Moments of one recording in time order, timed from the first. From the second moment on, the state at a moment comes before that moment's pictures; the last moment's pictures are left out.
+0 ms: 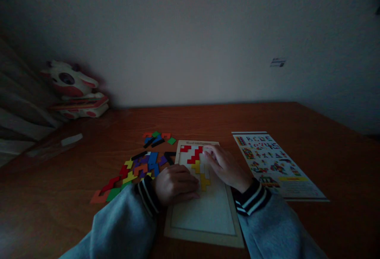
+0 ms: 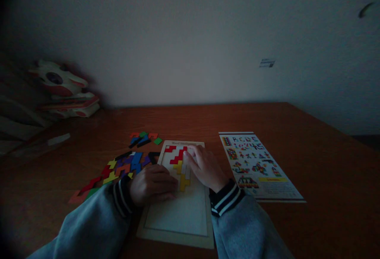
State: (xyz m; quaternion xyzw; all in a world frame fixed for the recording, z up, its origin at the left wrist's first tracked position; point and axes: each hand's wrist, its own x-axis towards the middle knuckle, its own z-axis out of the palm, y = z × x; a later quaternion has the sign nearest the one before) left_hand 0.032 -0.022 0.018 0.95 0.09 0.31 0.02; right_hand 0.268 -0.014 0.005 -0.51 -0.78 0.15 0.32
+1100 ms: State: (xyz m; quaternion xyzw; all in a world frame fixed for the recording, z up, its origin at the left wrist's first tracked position) left_hand -0.095 0.014 0.053 0.84 0.55 0.06 -0.01; right_hand 0.269 -0.015 0.005 -0.51 -0.78 0.18 0.33
